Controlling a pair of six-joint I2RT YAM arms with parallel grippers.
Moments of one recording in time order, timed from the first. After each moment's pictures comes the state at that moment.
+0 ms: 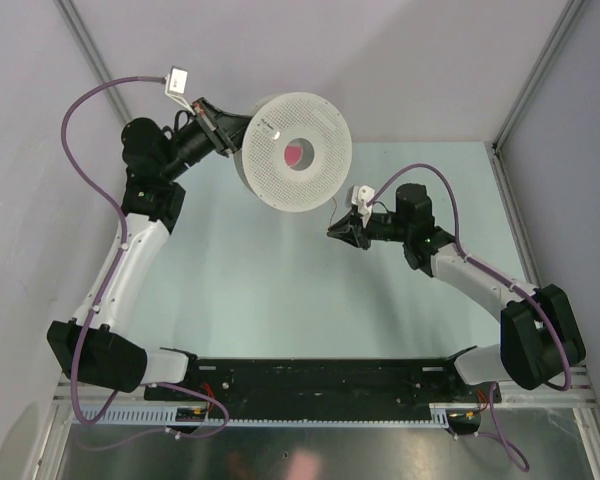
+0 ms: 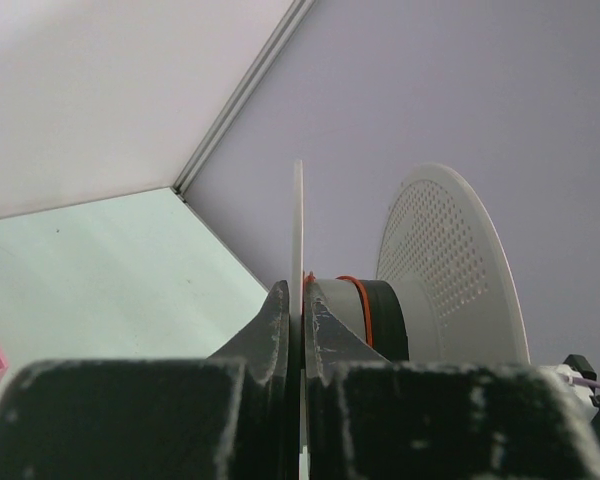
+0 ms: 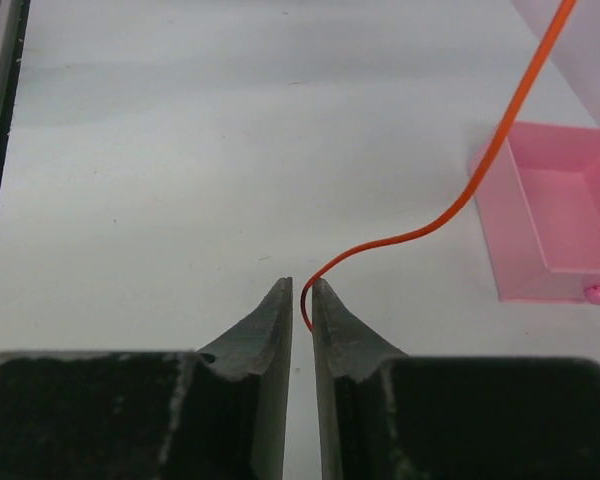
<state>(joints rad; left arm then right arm) -0.19 1.33 1.39 0.23 0.70 -0.87 0.46 1.38 0.87 0.24 -0.86 -0.37</state>
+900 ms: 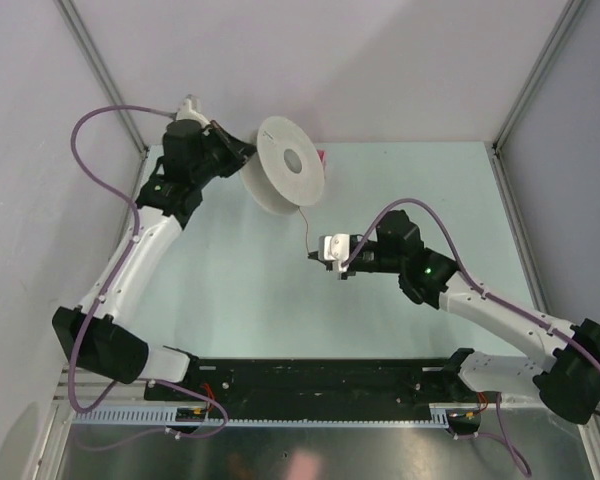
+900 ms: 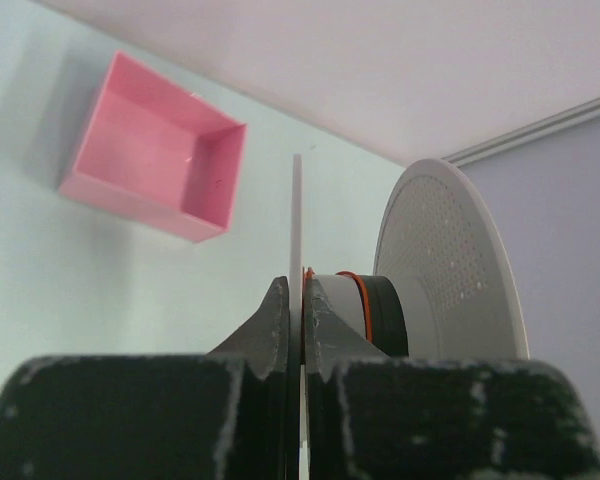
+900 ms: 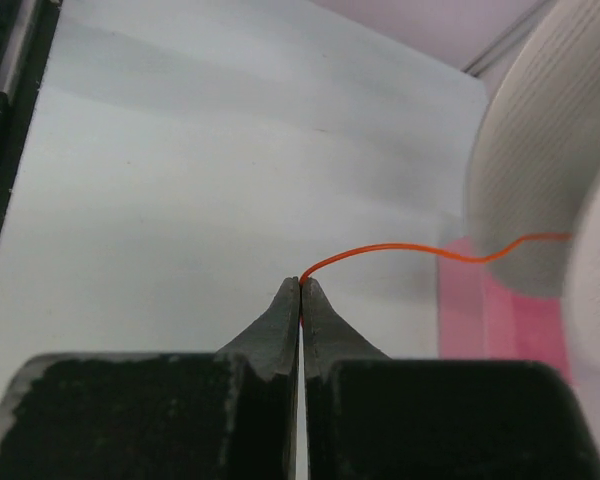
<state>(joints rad) -0.28 1.37 1.43 -0.31 0.10 -0.80 0.78 1.15 0.87 0.02 -0.59 -0.64</state>
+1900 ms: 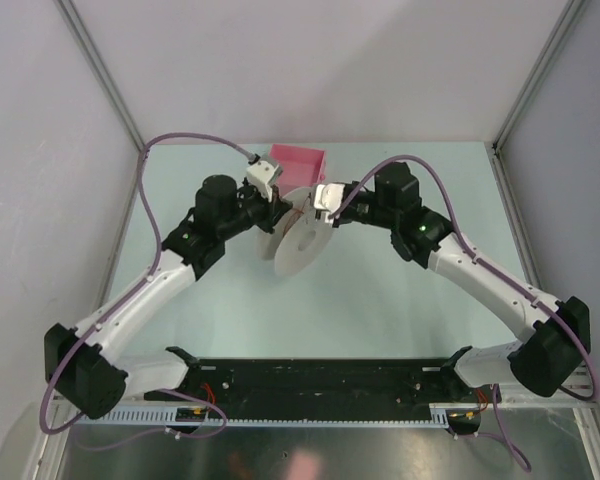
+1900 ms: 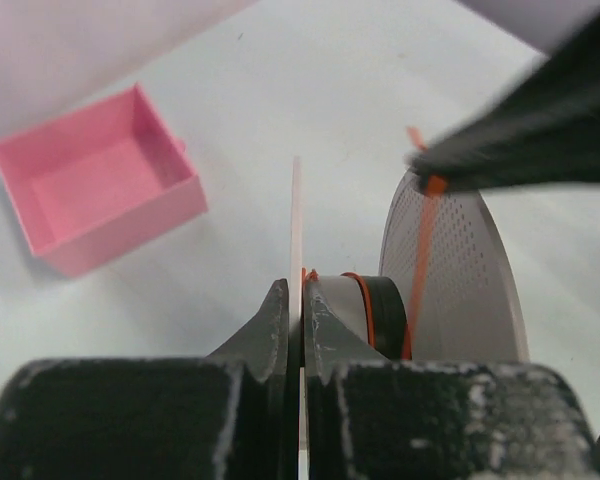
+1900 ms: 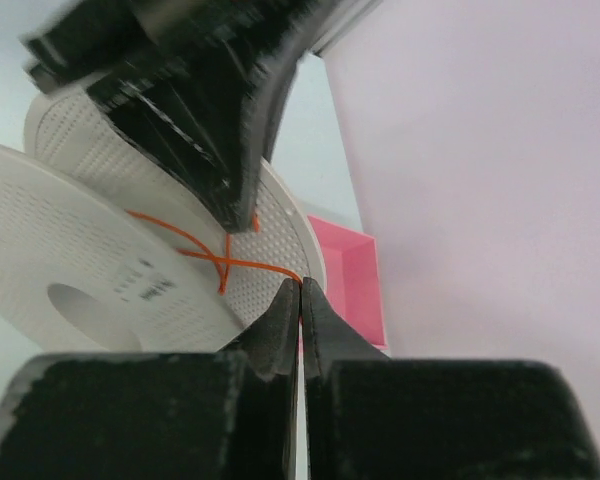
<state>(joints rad) -0.55 1.22 1.06 -0.14 0.20 -0.03 0.69 1.34 1.21 -0.04 -0.44 -0.84</state>
